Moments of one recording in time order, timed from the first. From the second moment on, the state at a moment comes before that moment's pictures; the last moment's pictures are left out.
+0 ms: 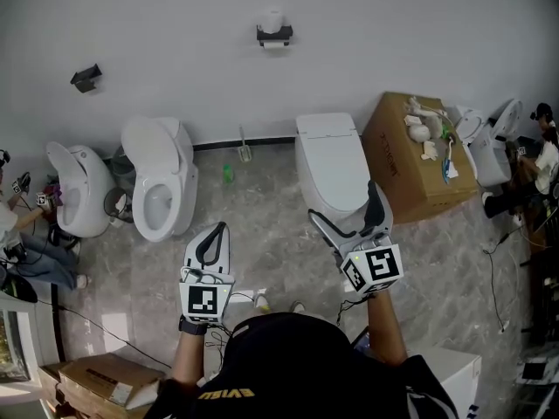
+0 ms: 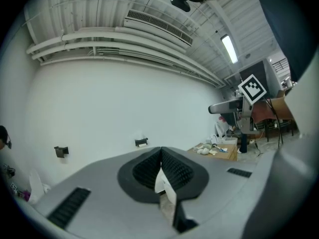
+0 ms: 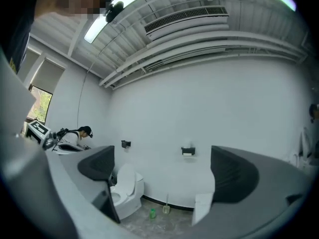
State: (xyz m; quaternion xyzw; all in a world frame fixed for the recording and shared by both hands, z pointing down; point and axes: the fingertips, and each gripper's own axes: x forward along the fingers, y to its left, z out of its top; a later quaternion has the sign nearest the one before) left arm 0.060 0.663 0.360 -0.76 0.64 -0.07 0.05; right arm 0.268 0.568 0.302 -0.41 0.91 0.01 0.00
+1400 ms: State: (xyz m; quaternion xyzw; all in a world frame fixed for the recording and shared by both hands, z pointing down) left arm -0.038 0.508 0.386 -0.75 0.65 -0.08 0.03; right arm 0.171 0.405 0.332 -0.41 0.91 0.02 -0.04
